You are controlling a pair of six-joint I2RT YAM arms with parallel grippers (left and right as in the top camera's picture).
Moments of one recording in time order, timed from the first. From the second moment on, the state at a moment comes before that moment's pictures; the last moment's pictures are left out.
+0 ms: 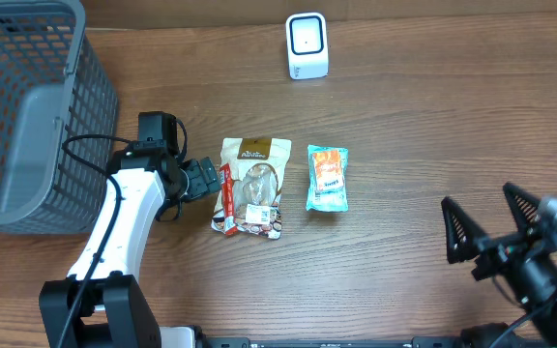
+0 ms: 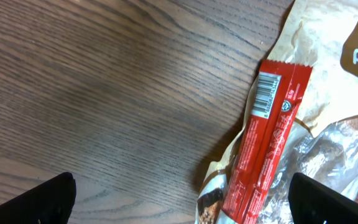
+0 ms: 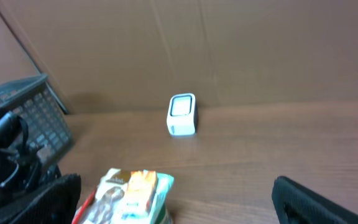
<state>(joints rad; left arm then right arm) 0.06 1.55 1.05 -0.86 -0.01 -0.36 0.16 0.41 0.88 -0.67 -0.19 0.24</state>
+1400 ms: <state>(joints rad) 0.06 1.55 1.05 -0.86 -0.01 -0.36 0.38 1.78 1.53 -1.11 -0.45 0.15</state>
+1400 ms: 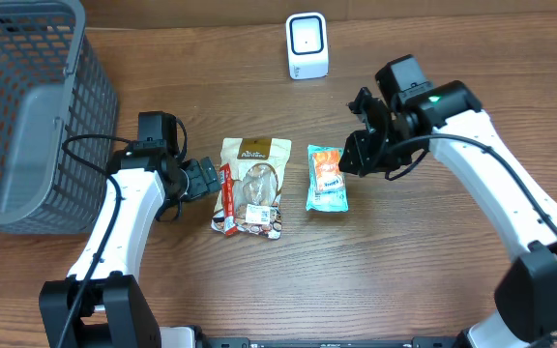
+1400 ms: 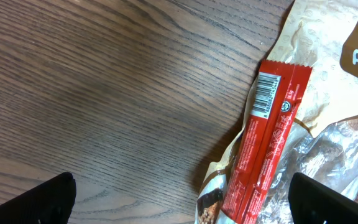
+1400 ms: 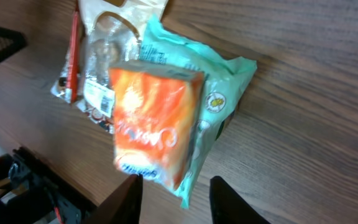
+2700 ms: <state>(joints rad) 0.06 1.55 1.05 -0.86 -0.01 -0.36 0.42 1.81 1.50 -1.02 -0.46 0.15</state>
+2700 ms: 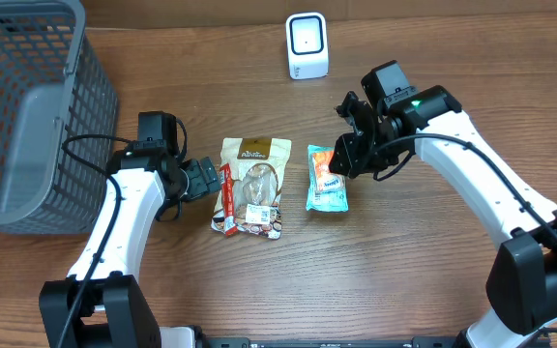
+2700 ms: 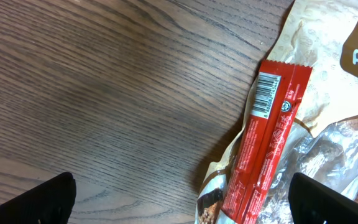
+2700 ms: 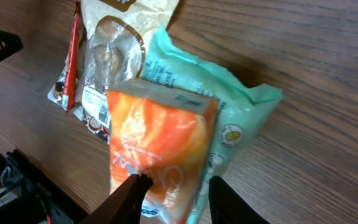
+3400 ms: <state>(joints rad) 0.06 1.55 1.05 -0.86 -0.01 -0.36 0.43 1.80 1.43 -0.95 -0.48 0.16</state>
